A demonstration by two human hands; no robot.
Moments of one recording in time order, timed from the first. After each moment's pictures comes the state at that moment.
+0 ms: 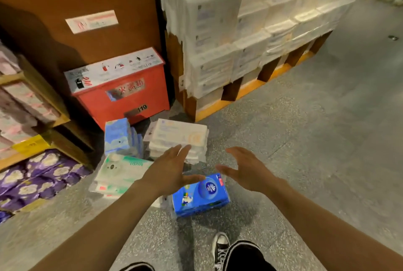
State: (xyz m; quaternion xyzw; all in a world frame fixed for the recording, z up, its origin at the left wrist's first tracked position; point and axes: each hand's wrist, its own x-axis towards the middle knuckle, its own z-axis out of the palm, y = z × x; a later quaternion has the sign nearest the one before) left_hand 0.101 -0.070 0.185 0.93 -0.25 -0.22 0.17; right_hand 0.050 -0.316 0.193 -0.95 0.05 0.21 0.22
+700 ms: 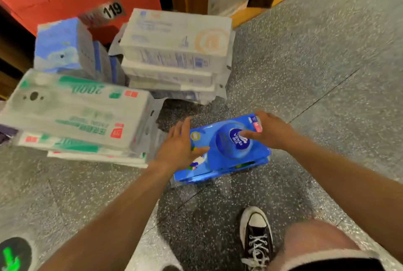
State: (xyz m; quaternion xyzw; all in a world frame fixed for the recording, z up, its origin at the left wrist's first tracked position) left_hand 0.145 -0.085 -0.382 0.93 -0.13 -0.28 0.20; right_hand 0.130 -0.372 -0.359 -0.93 0.13 0.28 0.18
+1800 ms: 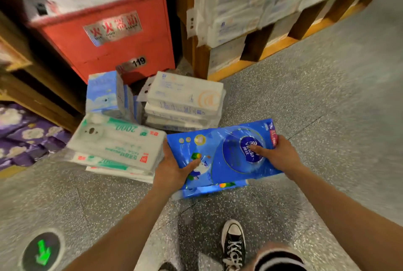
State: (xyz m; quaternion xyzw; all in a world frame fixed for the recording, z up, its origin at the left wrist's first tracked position) left_hand 0.107 -0.086 -0.168 0.89 0.12 -0.20 0.40; right_hand 0.096 -0.395 -0.151 -0.84 0.29 0.12 0.44
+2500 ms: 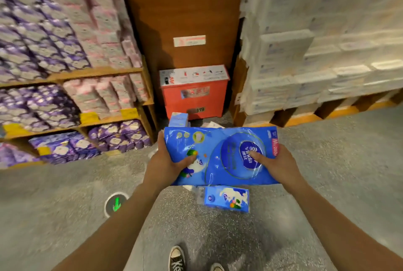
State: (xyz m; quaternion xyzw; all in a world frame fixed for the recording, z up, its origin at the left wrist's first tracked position) left_hand -0.054 0.016 0.333 0.87 0.20 -0.03 0.44; right_hand 0.009 -0.304 0.315 -0.86 0.08 0.10 0.49
